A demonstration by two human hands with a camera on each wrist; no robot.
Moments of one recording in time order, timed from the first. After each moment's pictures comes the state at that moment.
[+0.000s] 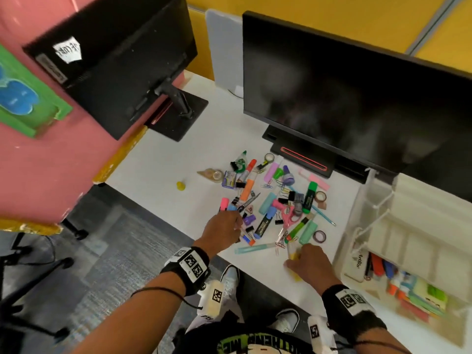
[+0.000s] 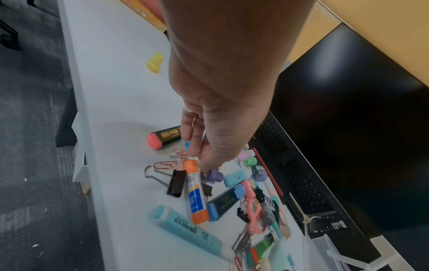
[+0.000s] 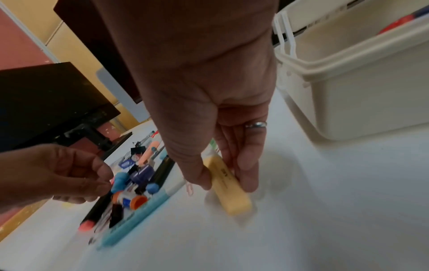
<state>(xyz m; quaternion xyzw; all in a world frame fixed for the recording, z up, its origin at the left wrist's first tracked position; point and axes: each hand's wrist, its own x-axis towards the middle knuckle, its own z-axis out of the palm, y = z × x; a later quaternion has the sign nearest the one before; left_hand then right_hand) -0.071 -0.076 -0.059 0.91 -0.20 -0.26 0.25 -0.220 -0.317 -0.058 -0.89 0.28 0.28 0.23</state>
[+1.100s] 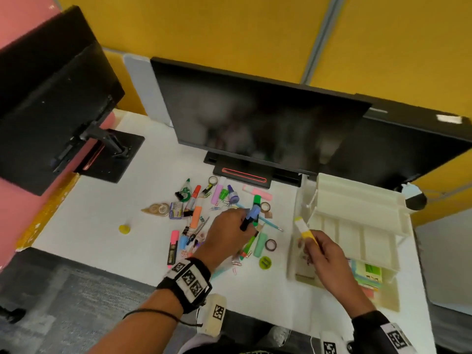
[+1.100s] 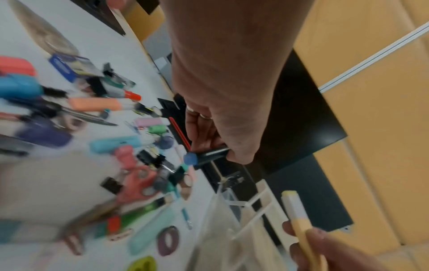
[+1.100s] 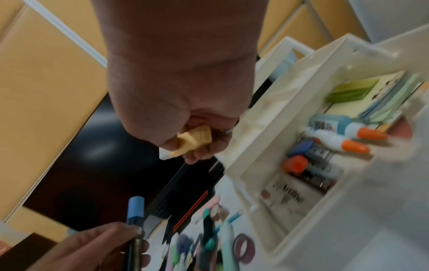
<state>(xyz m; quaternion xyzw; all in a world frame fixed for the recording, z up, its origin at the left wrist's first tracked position) -0.086 -0.233 0.030 0.89 -0.31 -0.19 0.28 -0.291 -0.414 0.050 -0.82 0.31 -0.08 0.48</state>
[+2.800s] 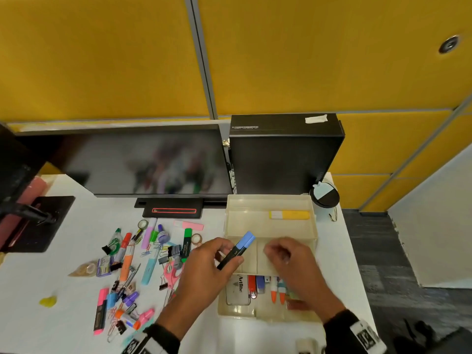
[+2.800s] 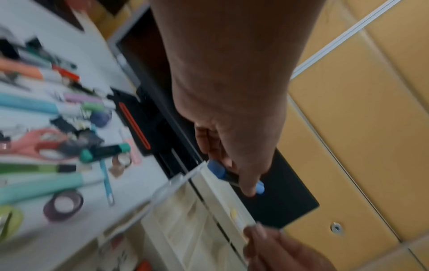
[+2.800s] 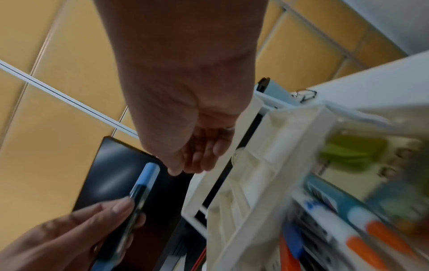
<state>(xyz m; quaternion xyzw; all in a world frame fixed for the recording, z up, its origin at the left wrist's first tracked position) -0.208 -0.374 0.096 0.85 -0.33 -0.18 0.37 -0.353 -0.554 0.062 -0.78 0.33 -0.14 0.52</state>
